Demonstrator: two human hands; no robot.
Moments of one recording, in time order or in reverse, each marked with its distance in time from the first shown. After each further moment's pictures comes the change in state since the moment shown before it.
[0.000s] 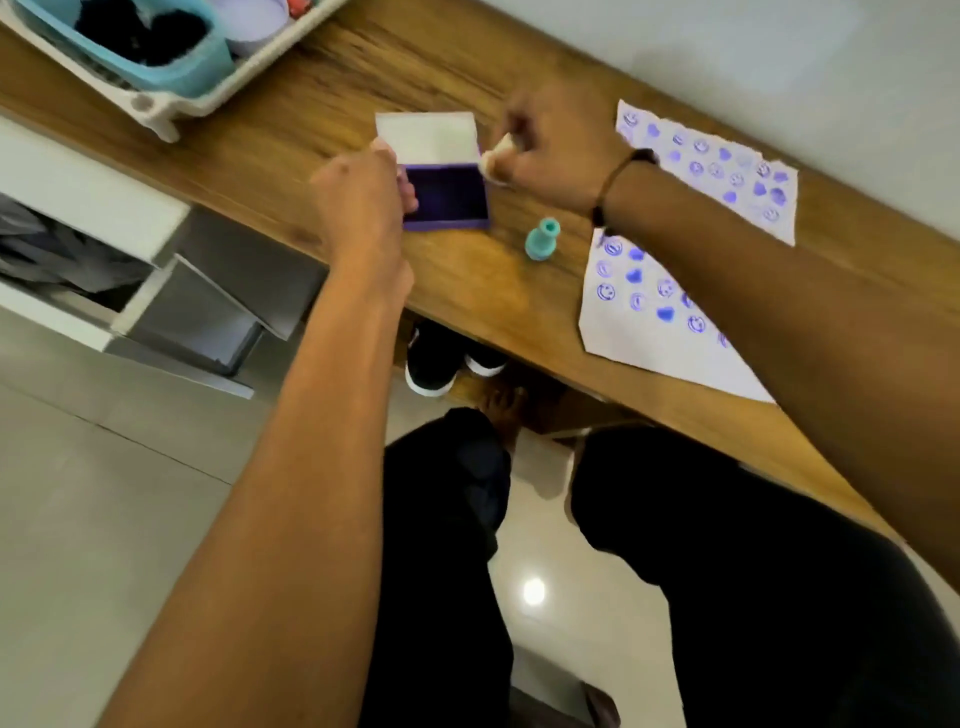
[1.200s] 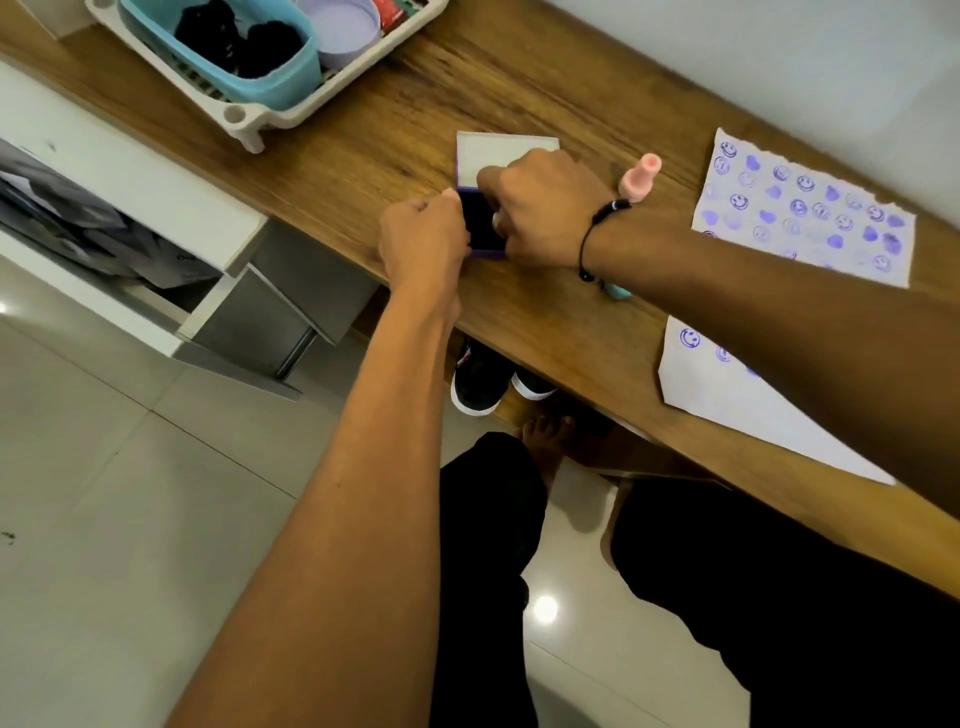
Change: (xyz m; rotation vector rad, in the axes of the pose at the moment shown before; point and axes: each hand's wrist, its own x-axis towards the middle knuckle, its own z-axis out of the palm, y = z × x) left_hand 0.047 -0.018 -0.011 0.186 0.016 -0.035; right_hand 0.045 -0.025 0.058 -0.409 -0.191 -0.280
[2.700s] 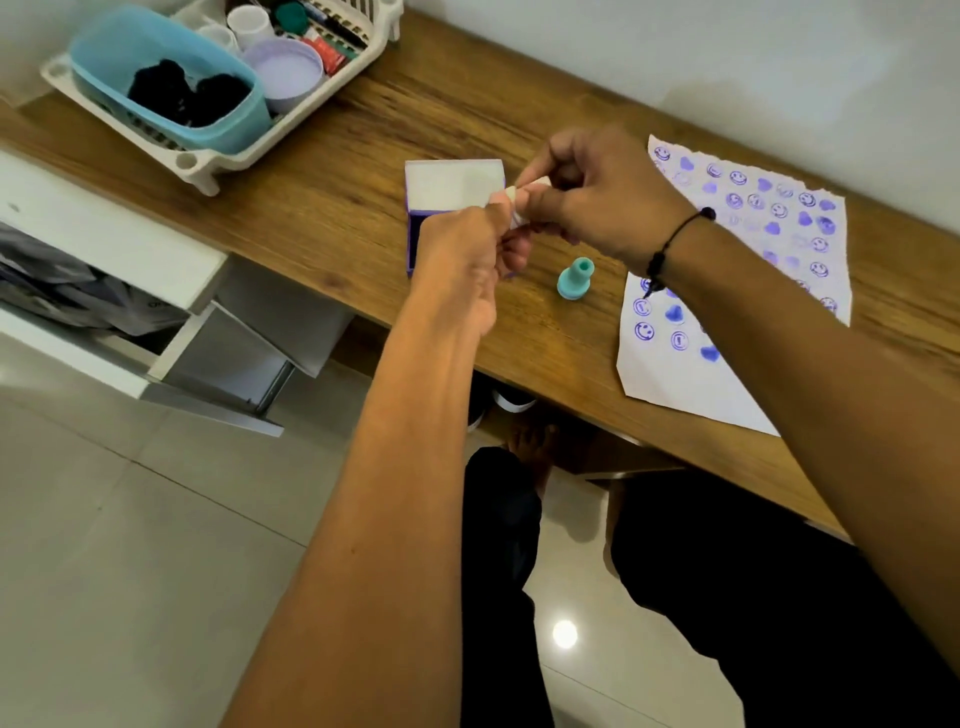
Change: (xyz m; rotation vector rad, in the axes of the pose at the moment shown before) left_hand -0.058 0.019 0.036 -0.240 -0.347 -0.041; right_hand -0.067 0.029 -0.034 0.881 0.250 0.304
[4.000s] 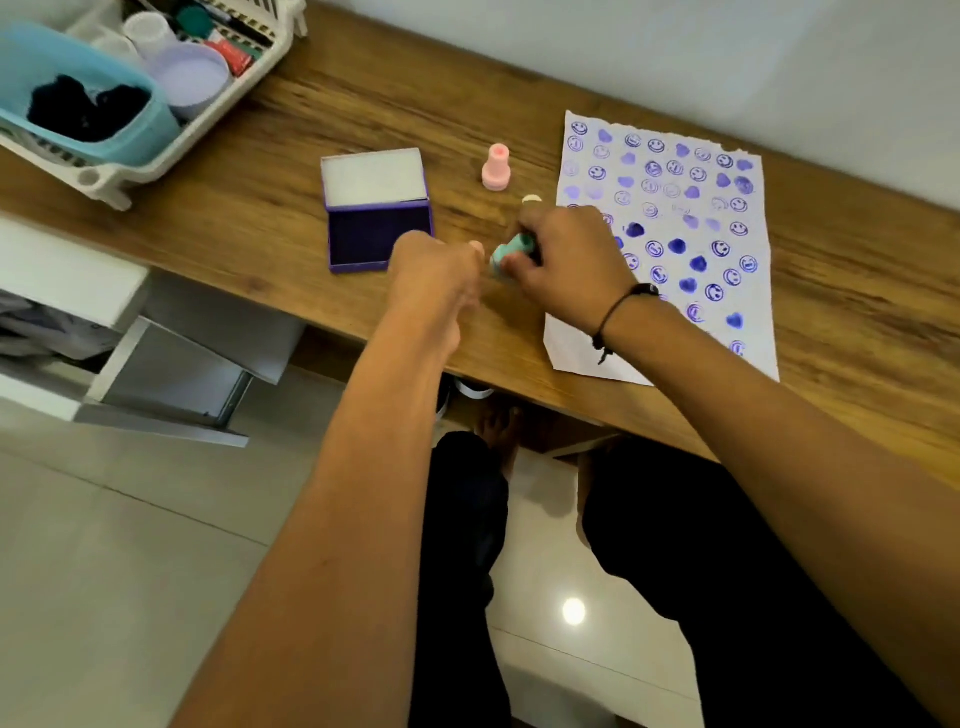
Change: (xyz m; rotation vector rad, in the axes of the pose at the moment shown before) left_hand -0.012 -0.030 0.030 0.529 0.099 -0.136; right_hand -0.054 0.048 -0.001 -0.415 0.100 0.081
